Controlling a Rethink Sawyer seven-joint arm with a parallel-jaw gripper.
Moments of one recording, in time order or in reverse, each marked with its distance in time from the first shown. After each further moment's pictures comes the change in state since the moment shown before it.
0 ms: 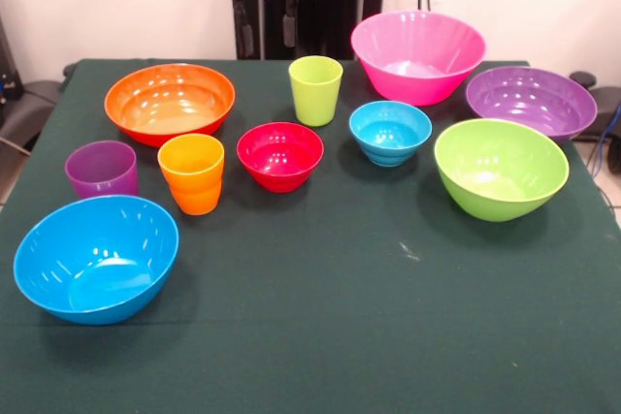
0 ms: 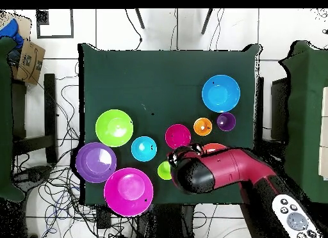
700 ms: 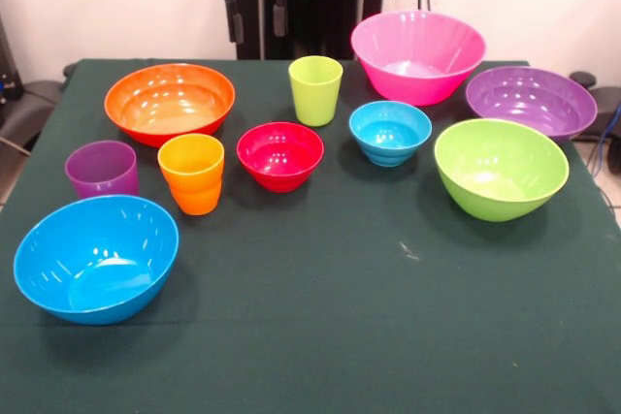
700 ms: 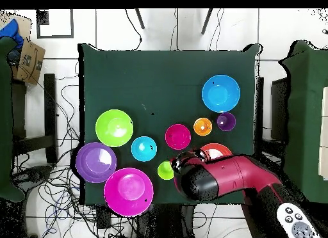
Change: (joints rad) arm -0.028 -0.025 -0.001 0.042 -0.003 -0.008 0.000
